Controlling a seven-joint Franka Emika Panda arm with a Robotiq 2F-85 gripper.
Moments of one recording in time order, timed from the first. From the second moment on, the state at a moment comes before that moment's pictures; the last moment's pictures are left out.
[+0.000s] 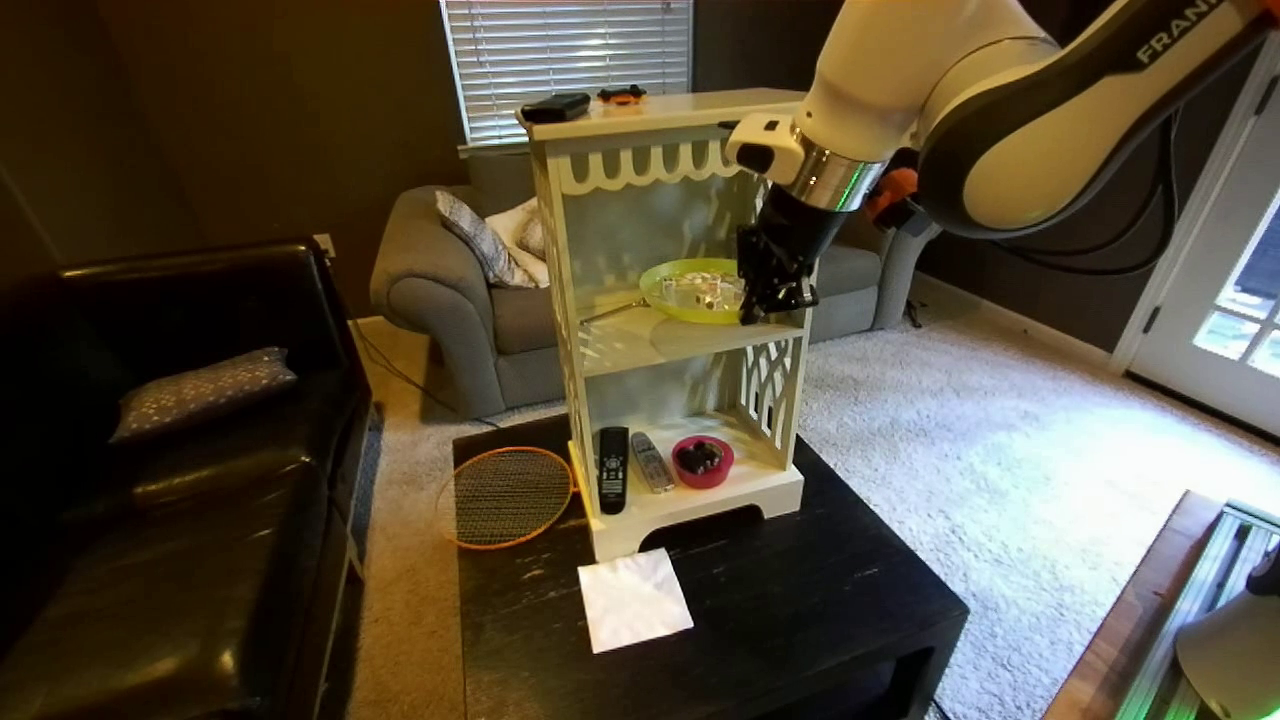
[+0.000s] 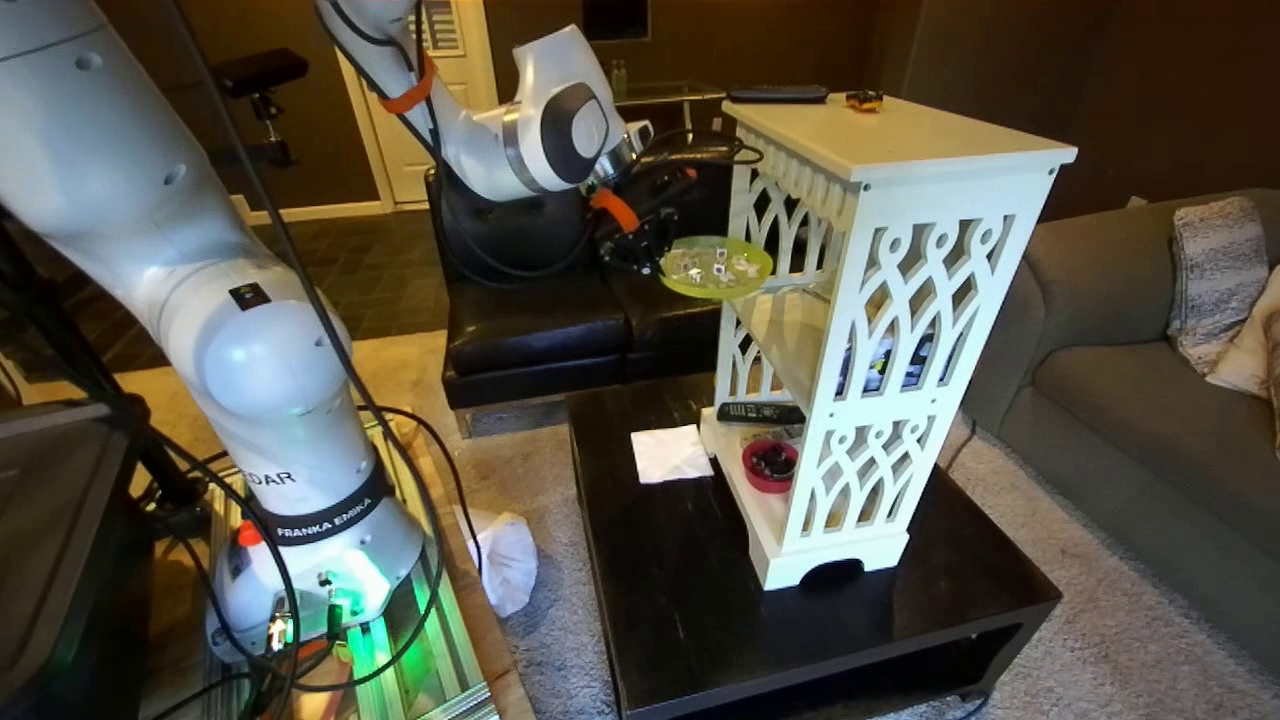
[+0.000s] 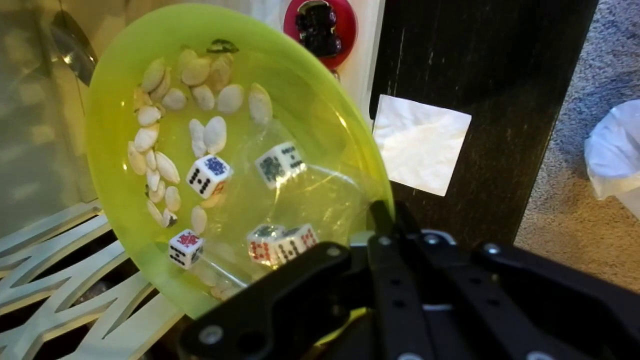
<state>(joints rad) 0.30 -0.22 -0.11 -2.67 -0.52 2.86 -0.68</state>
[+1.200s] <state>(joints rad) 0.07 0.21 0.00 -2.37 -0.50 2.94 -0.69</state>
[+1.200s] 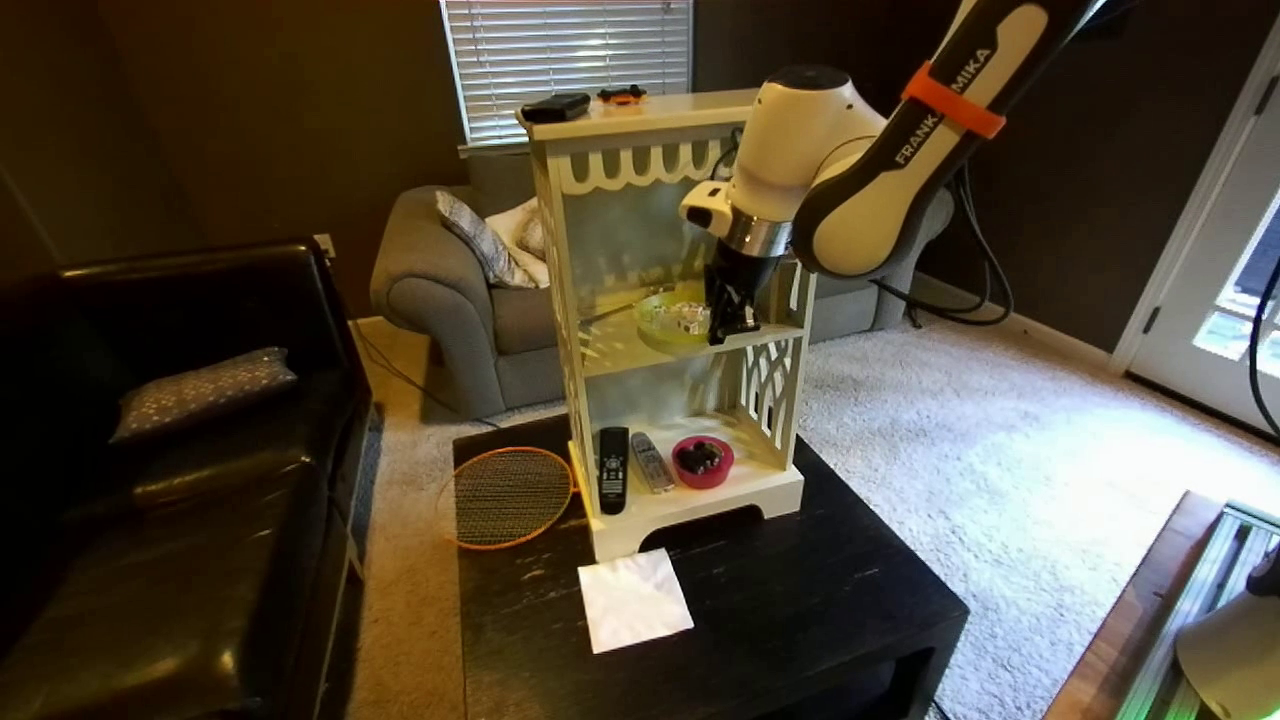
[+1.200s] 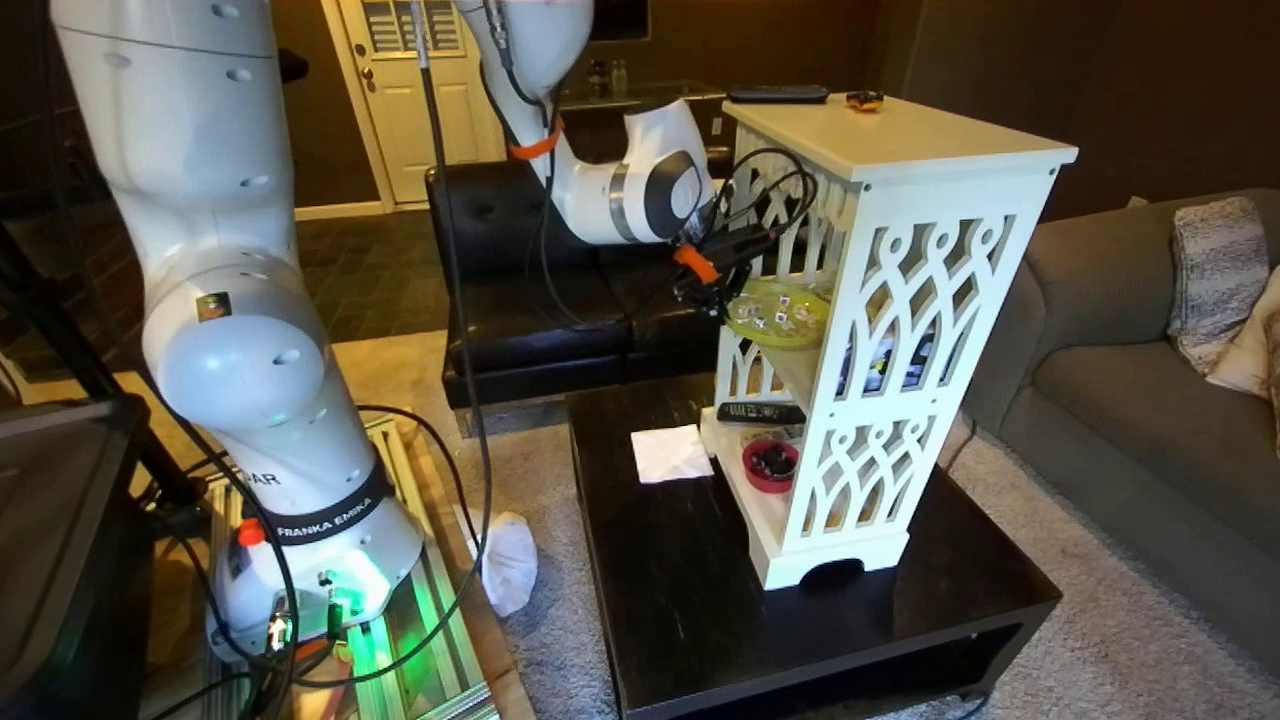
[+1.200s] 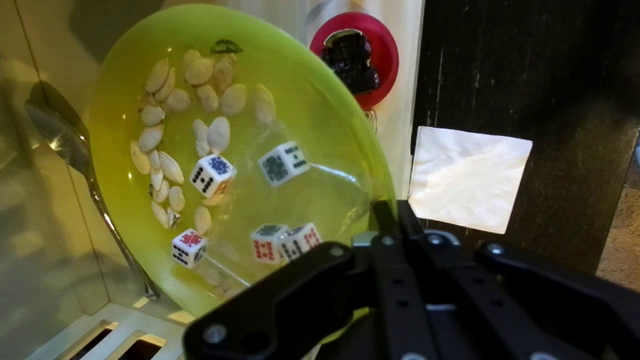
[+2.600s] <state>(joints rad) 0.08 0.34 0.12 -2.29 -0.50 2.94 -0.70</state>
